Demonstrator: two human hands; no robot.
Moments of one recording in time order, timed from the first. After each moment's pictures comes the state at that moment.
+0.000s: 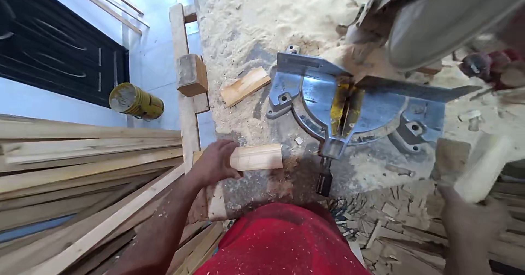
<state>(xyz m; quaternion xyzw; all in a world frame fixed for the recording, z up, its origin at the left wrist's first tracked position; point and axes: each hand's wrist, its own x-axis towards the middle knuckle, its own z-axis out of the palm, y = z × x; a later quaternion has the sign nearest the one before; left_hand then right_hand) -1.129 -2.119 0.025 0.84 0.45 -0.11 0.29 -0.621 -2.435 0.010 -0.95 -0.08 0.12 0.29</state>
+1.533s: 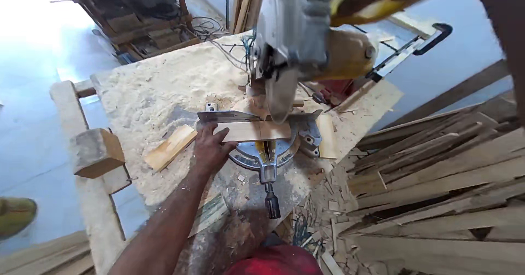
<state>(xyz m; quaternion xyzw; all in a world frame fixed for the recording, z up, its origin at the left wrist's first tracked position) -0.902 -2.019 -0.017 0.90 0.32 0.25 0.16 -0.612 -2.186 0.413 -0.78 -0.62 0.03 0.09</state>
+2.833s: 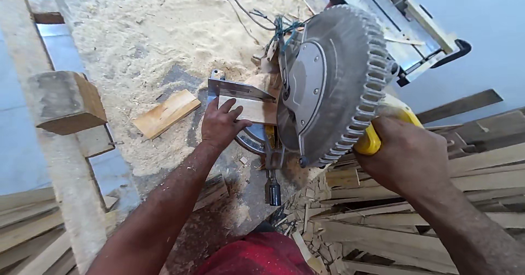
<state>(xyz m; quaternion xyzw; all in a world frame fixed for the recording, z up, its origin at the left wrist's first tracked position) -0.893 -2.023 -0.029 0.90 0.31 0.26 0.14 -0.729 -2.292 0.248 -0.81 -0.56 -0.18 -0.05</state>
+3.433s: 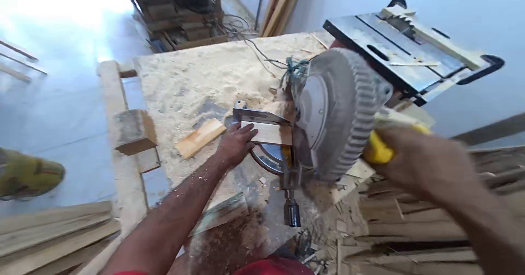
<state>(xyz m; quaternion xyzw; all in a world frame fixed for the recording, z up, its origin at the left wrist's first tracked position) -0.916 -1.990 -0.003 0.95 0.23 0.12 0.18 -0.709 -2.288 0.270 -0.81 -0.58 -0.12 0.01</state>
